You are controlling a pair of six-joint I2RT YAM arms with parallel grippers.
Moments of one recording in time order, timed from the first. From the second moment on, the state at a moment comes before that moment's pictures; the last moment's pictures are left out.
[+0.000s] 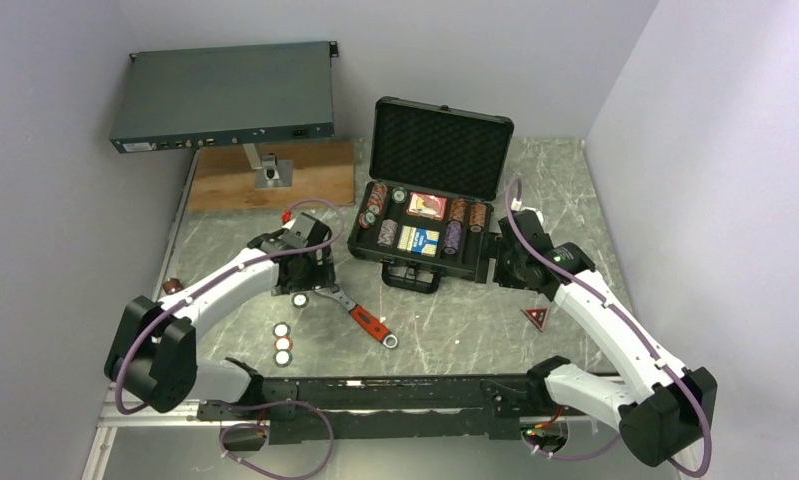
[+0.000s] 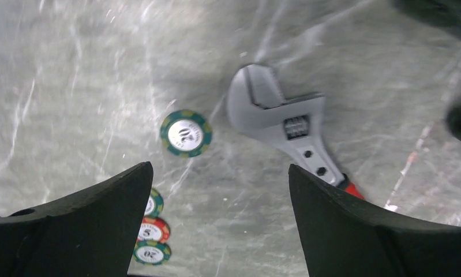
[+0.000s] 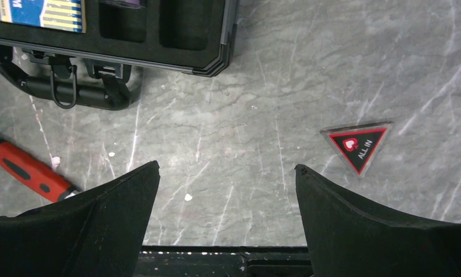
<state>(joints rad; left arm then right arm) -0.52 1.33 0.88 -0.69 -0.26 -0.61 0.43 1.03 0.90 -0.88 0.20 0.52</state>
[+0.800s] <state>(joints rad) -0.34 1.44 0.76 -0.66 -0.16 -0.76 0.43 0.99 0.90 -0.87 0.16 0.53</state>
